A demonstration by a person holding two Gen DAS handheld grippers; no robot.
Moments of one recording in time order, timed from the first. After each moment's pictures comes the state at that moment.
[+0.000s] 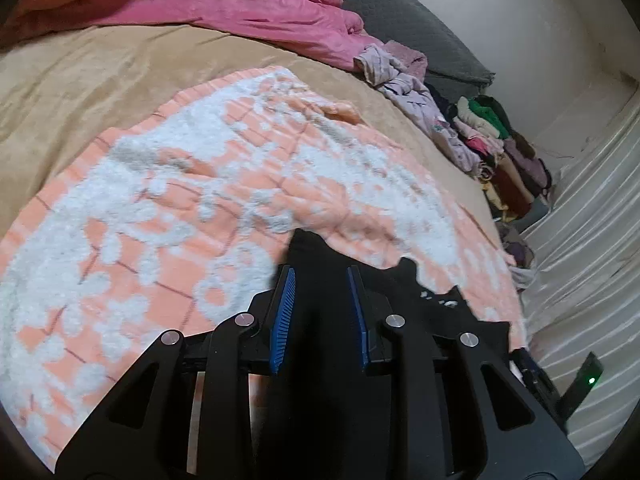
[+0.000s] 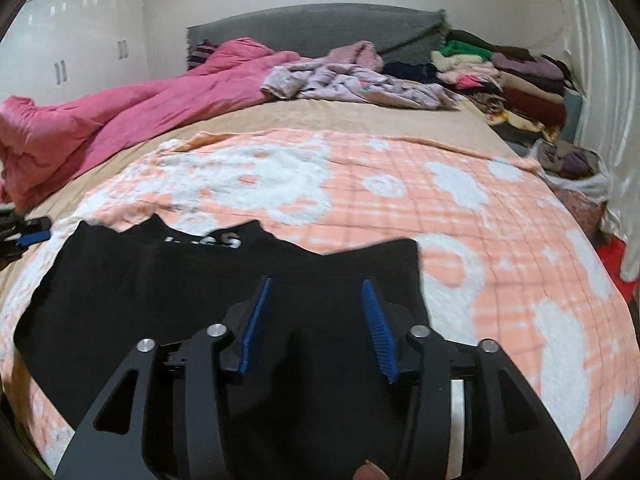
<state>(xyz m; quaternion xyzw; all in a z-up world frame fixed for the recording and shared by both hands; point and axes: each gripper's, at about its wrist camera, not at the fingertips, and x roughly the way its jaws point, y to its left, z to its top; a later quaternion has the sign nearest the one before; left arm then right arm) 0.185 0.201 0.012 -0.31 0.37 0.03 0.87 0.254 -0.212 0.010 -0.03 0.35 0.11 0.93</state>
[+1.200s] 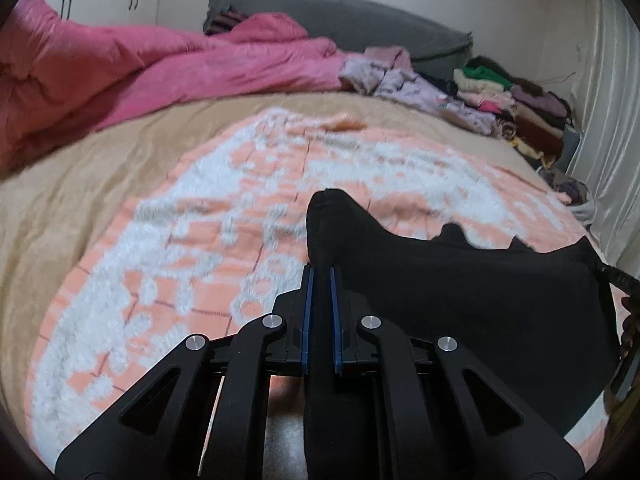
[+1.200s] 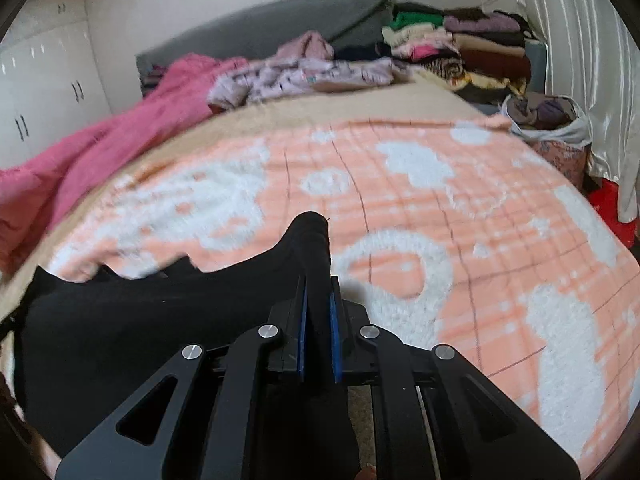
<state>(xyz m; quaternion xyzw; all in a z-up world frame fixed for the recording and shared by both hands) 0.179 0.163 -0.005 -0.11 0.34 0.08 0.93 0.305 -0.261 -0.011 0.04 0.37 0.06 0.93</state>
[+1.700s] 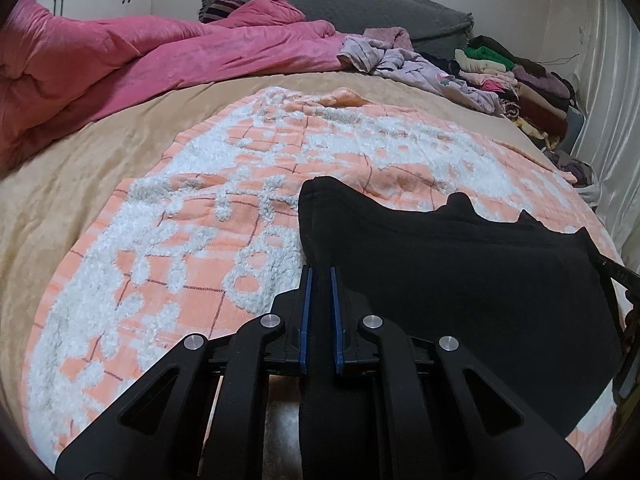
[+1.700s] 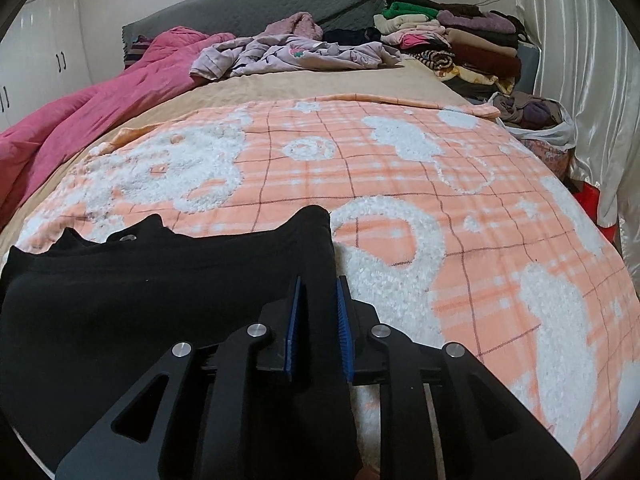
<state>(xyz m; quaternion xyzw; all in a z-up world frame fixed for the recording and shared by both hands) 0.177 0.155 -0.016 -0.09 0.37 0.08 0.92 0.300 -0.251 -0.029 0.00 0.39 0.03 0.92</state>
